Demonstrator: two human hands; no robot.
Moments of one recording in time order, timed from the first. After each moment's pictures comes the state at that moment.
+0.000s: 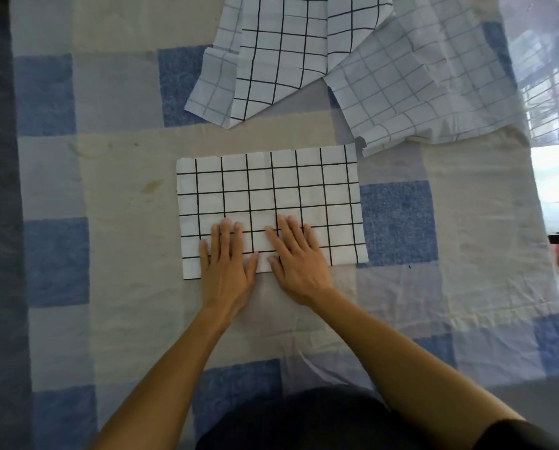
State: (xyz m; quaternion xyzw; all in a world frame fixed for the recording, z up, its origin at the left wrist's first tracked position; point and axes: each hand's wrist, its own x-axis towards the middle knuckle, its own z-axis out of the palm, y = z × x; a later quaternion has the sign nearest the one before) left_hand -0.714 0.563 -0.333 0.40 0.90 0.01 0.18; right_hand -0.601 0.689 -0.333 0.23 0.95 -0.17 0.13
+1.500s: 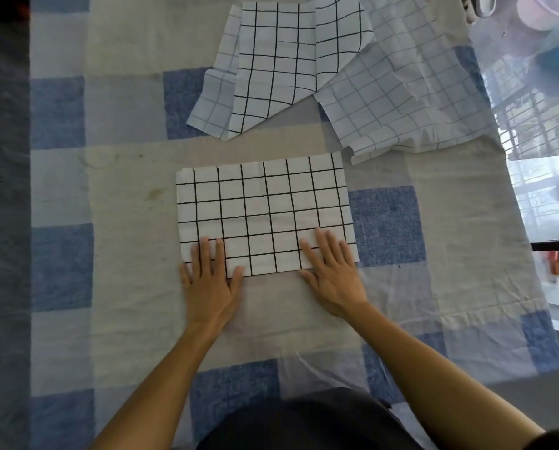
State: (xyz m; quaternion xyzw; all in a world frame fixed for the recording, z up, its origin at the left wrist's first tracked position) left_hand -0.713 0.530 -0.333 0.34 0.92 0.01 0.20; right_hand -0.532 0.718 -0.322 0.28 0.93 -0.15 0.17
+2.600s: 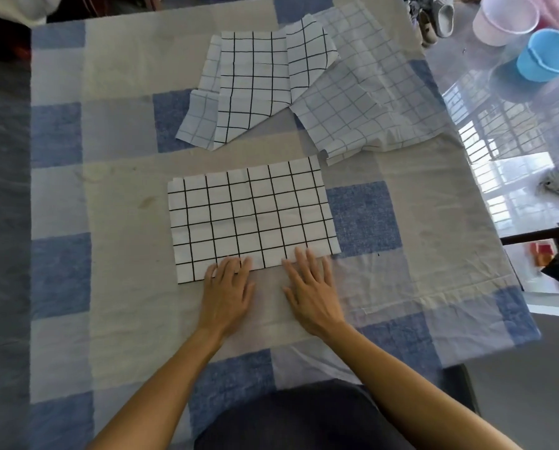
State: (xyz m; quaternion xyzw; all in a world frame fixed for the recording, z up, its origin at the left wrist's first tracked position) left_hand -0.681 0.536 -0.311 0.53 0.83 0.10 0.12; right_hand -0.514 0.660 -0.307 0.31 0.93 -0.17 0.11
